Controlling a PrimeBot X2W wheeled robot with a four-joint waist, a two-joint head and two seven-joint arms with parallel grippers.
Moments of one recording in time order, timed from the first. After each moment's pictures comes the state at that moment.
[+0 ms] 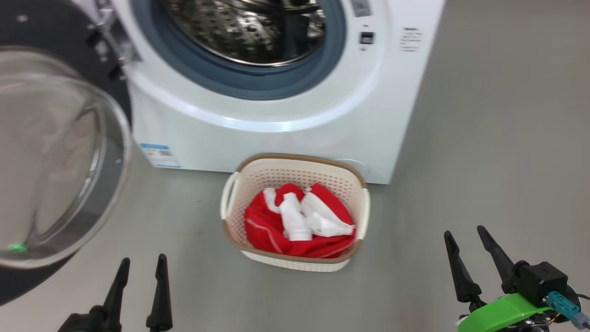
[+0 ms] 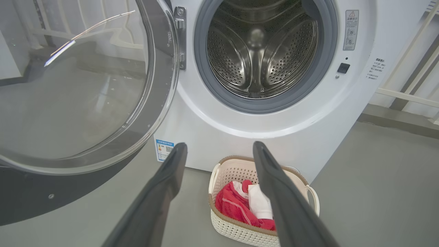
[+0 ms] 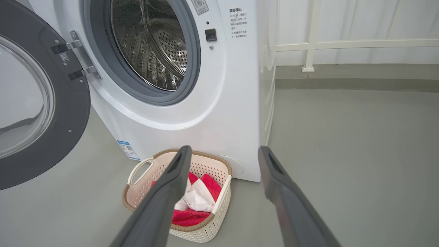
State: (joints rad) left arm 0.00 0.04 0.04 0.19 -0.27 -0.07 -0.26; right arm 0.00 -0.09 0.02 0.26 0.31 0.12 -0.26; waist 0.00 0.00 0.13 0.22
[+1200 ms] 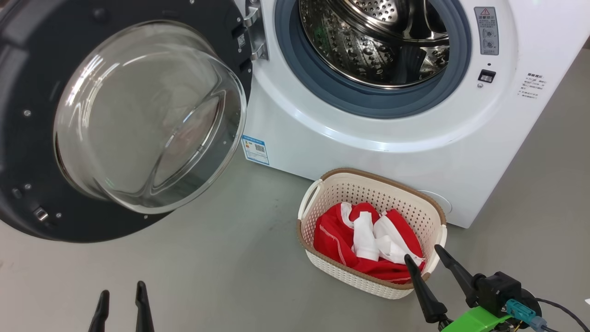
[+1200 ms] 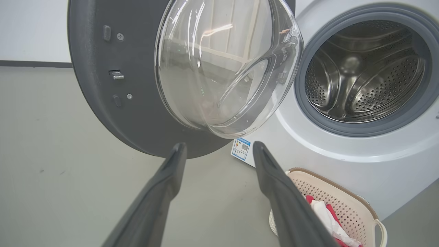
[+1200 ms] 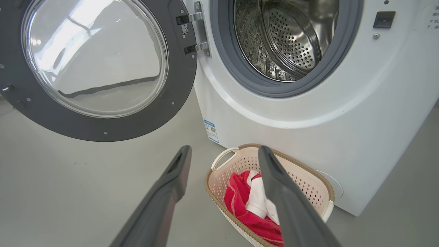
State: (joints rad) left arm 0.11 0.04 0.06 0.14 -0.34 0.03 -0.26; right arm -0.02 -0.12 0.20 0.33 0.34 0.12 -0.26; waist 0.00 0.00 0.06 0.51
